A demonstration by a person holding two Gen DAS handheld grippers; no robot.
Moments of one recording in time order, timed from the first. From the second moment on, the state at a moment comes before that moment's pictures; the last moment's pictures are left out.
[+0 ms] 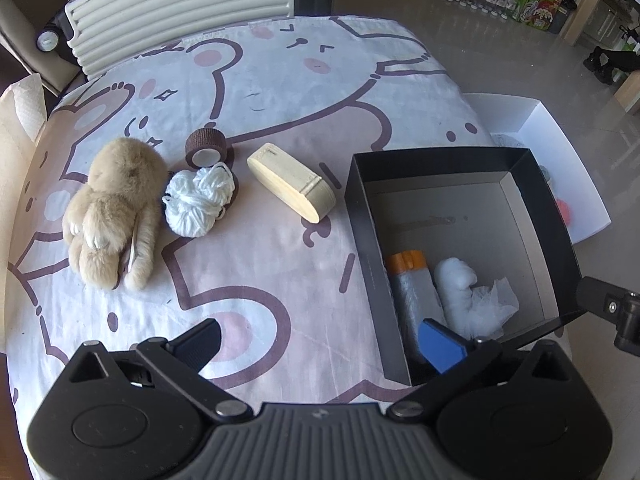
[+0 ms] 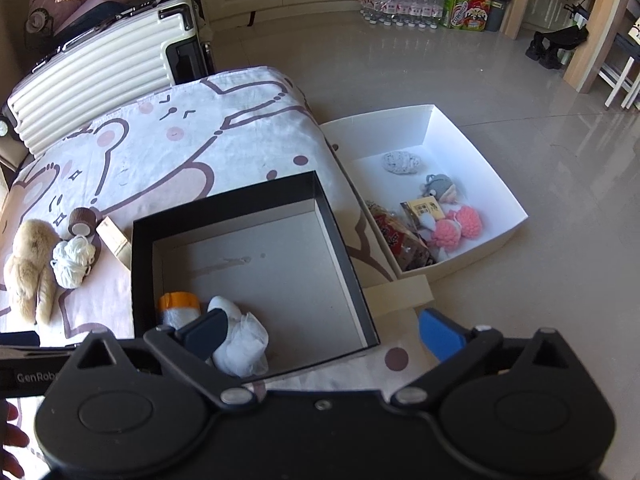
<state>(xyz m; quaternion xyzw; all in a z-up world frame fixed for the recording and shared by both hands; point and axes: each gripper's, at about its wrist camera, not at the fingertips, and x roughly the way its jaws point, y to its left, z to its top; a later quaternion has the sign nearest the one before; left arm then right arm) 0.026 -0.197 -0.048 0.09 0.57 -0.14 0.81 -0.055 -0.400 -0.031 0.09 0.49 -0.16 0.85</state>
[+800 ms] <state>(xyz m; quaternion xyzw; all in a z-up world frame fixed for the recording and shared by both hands) 0.032 -0.197 -0.058 0.08 0.57 -0.14 0.80 -0.053 -0.402 -0.041 0.08 0.50 -0.17 0.84</state>
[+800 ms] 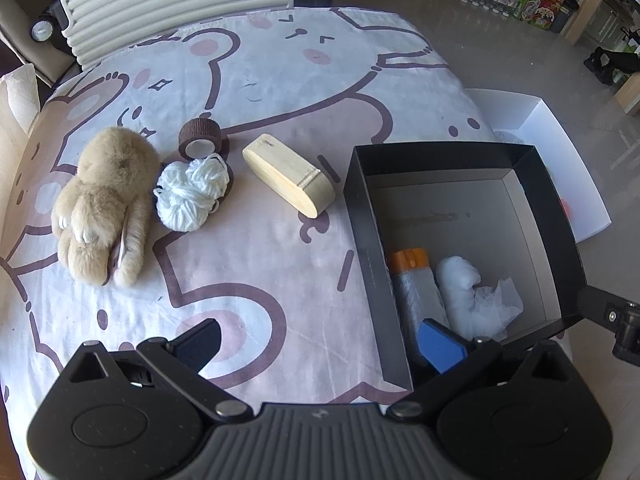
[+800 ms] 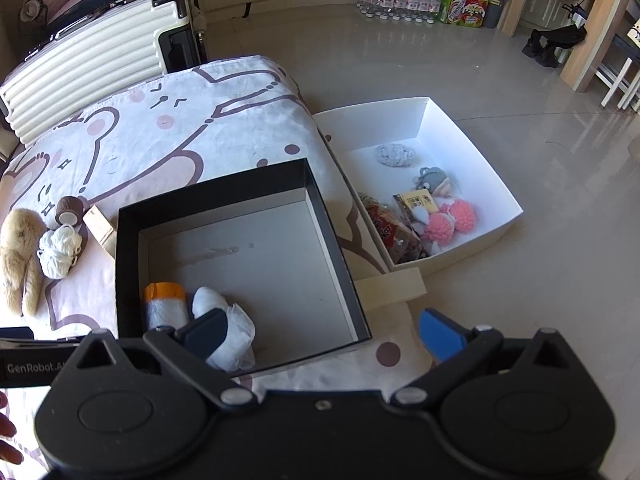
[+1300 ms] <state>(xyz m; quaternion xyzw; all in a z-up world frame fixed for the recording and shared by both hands) 0.040 -0.175 -0.051 0.06 0.56 -0.14 0.81 -0.044 -0.388 -0.043 0.05 0.50 -0.17 0.85</state>
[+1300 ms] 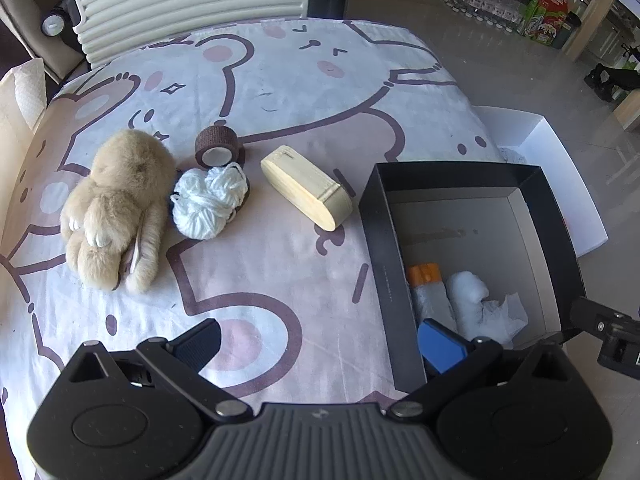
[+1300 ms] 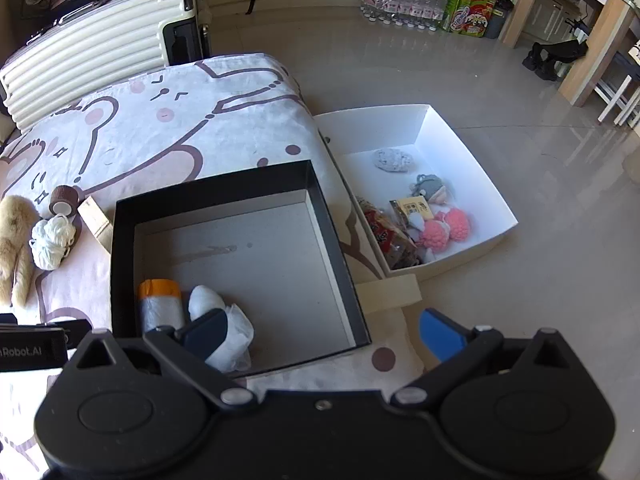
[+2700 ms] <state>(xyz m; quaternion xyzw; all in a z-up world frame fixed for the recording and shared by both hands) 0.063 0.005 -0.034 0.01 0.53 -0.01 0.85 0.027 -0.218 -0.039 0.00 0.48 -0.02 0.87</state>
